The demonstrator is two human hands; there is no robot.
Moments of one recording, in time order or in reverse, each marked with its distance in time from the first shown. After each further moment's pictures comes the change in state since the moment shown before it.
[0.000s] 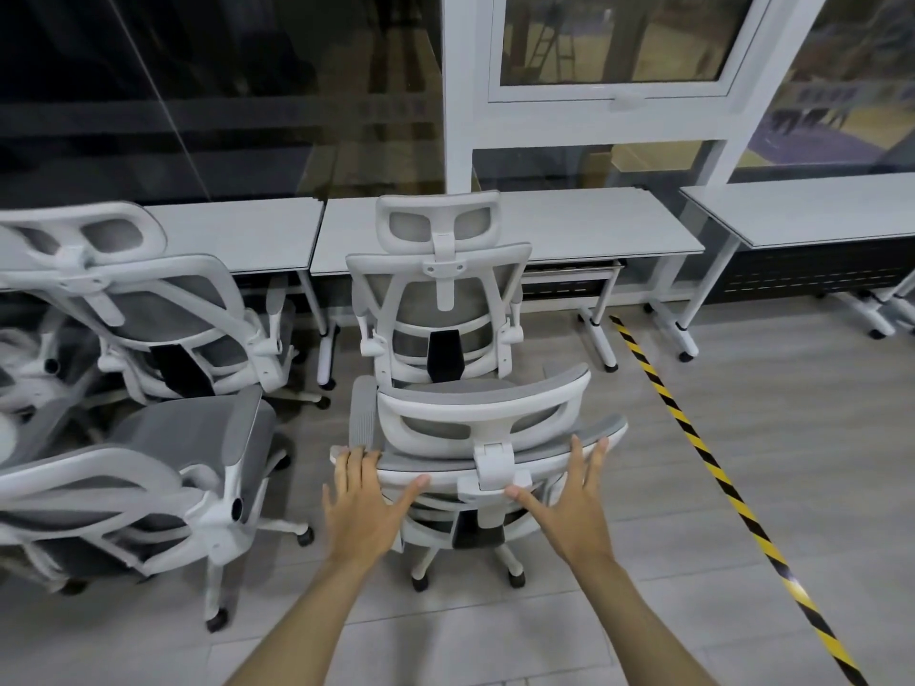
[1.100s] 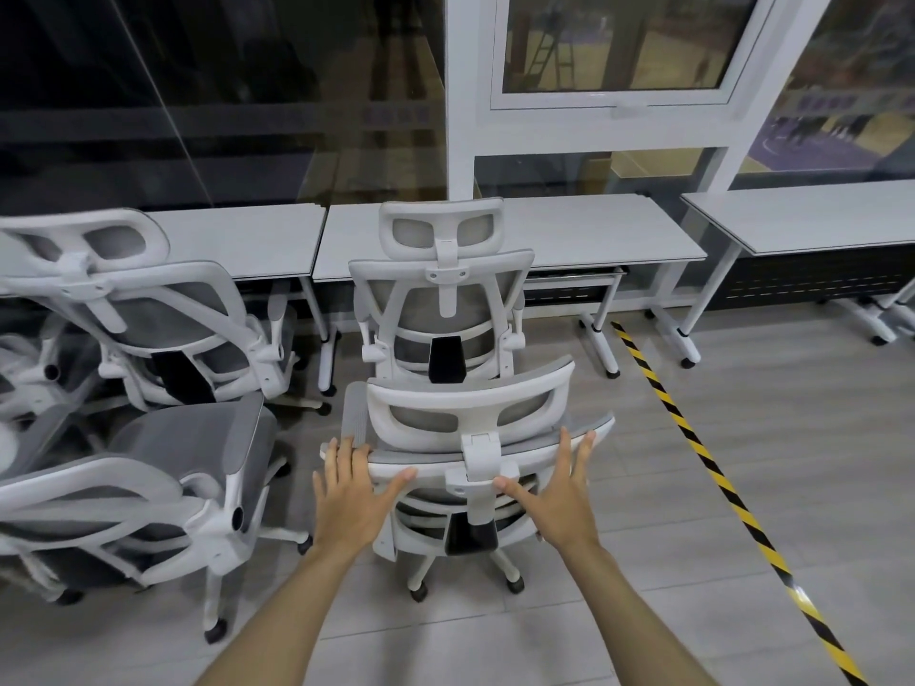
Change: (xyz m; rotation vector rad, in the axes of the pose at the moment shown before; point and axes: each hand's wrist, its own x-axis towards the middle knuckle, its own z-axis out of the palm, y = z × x) left_hand 0.035 -0.021 -0.009 -0.002 -0.069 0.032; right_hand 0.022 -0.032 0.011 0.020 -0.073 0.066
